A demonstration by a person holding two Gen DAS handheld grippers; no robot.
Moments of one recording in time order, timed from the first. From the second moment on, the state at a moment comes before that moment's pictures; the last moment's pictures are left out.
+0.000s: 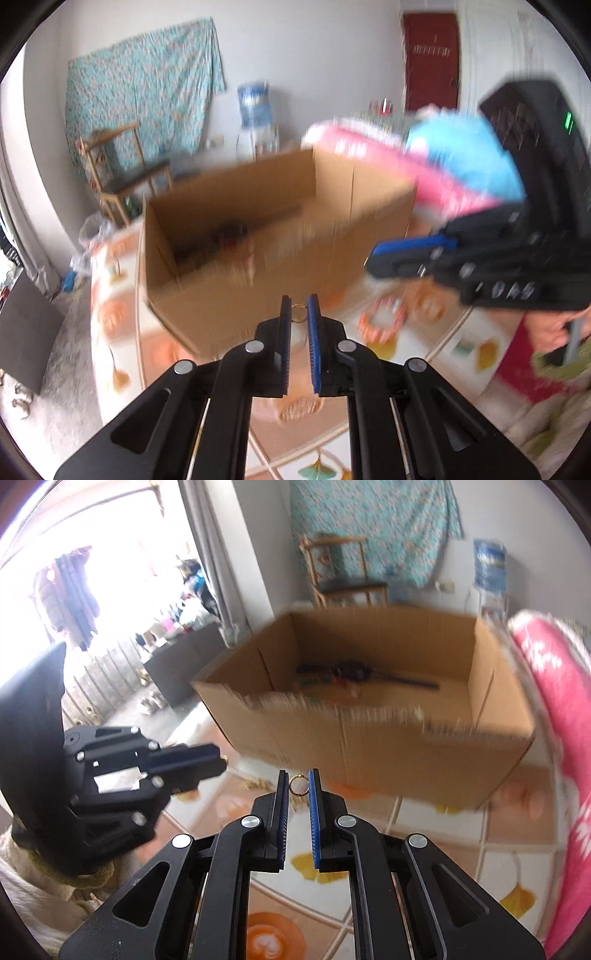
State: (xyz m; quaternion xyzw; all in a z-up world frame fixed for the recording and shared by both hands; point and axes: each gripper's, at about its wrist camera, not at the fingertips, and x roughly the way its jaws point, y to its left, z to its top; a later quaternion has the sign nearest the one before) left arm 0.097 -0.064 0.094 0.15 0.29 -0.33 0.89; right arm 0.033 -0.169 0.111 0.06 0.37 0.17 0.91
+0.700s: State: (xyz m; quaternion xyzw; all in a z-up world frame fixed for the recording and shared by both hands) left arm 0.305 -0.132 0.066 0.02 0.57 -0.34 0.75; right arm 0.267 -0.211 0.072 0.12 0.59 0.18 0.78
